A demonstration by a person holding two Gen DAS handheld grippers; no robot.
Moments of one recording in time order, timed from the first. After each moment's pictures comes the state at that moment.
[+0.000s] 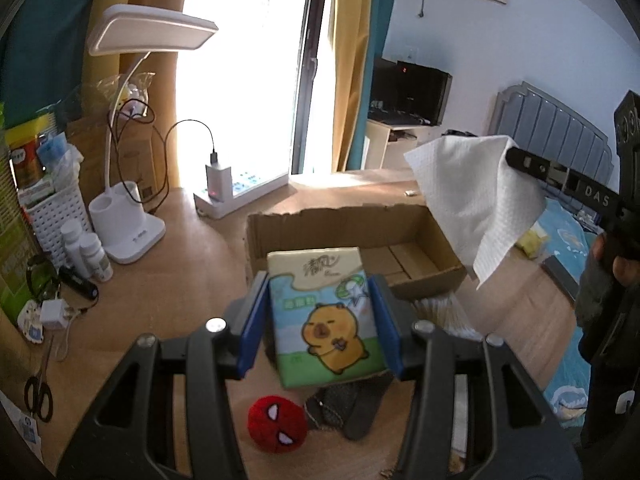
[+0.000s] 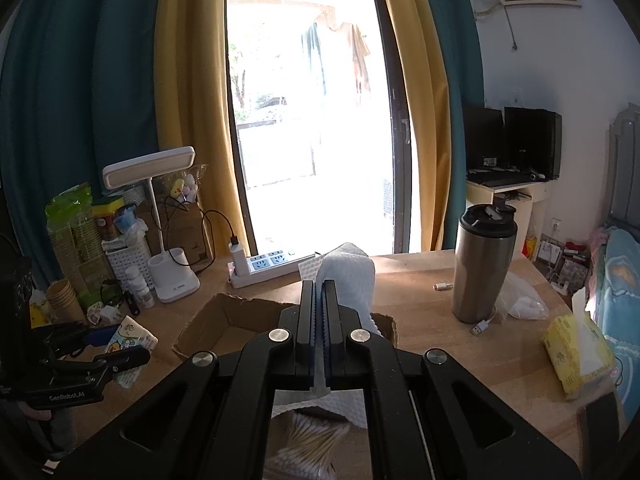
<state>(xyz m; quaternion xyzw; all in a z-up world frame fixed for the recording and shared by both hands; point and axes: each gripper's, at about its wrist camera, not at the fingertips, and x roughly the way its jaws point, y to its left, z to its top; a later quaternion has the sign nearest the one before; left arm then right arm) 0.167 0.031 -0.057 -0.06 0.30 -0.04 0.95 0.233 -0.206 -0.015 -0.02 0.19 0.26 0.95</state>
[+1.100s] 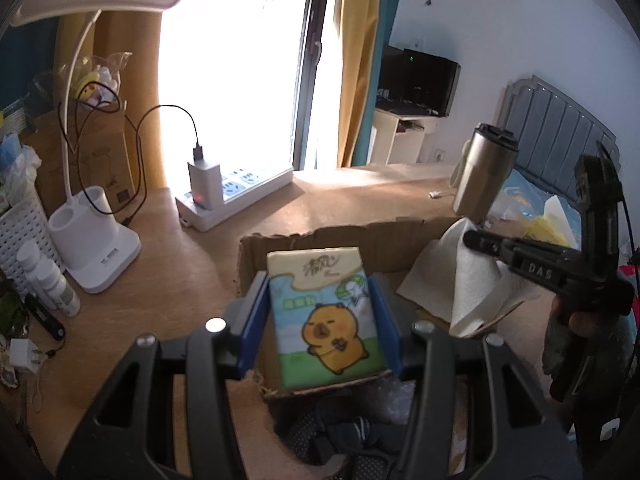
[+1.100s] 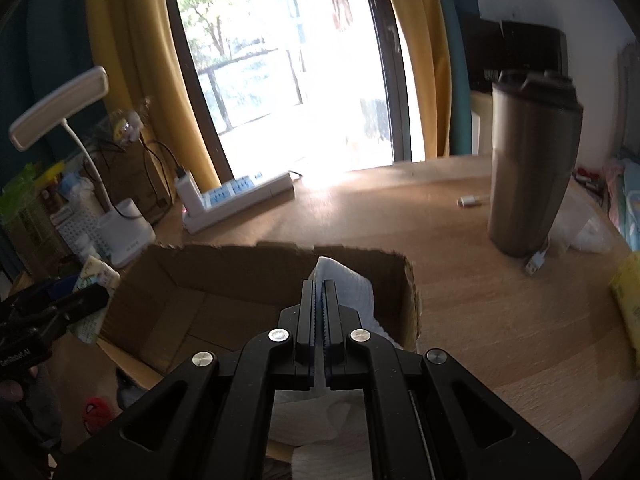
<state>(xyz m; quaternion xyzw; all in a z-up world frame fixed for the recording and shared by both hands) 0.258 0.041 -0.086 -0.06 0.32 -0.04 0.95 0.343 -0.185 -0.113 0.01 0.34 0.24 0.91</state>
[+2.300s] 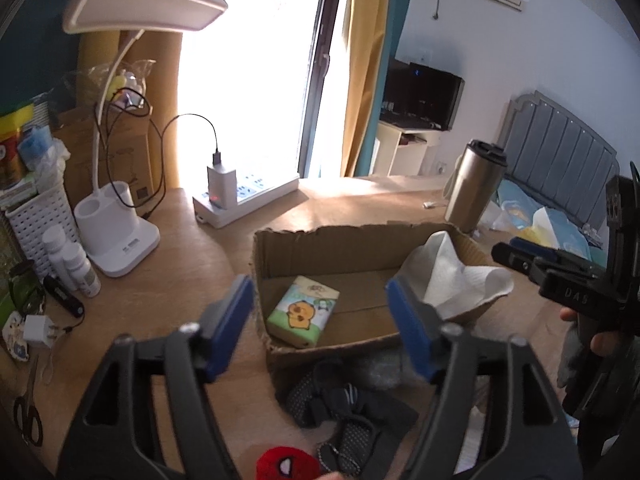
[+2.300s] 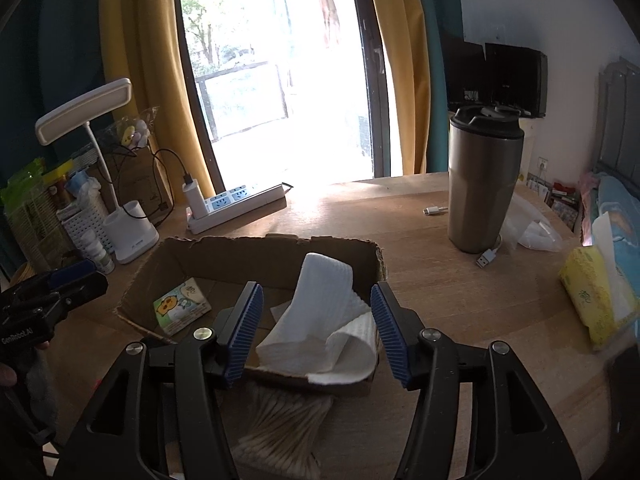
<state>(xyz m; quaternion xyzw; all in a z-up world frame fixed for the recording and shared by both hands) 0.218 0.046 -0.066 -0.08 0.30 -0.03 0.95 0.277 -0.203 -0.077 -0.01 0.30 0.21 0.93</state>
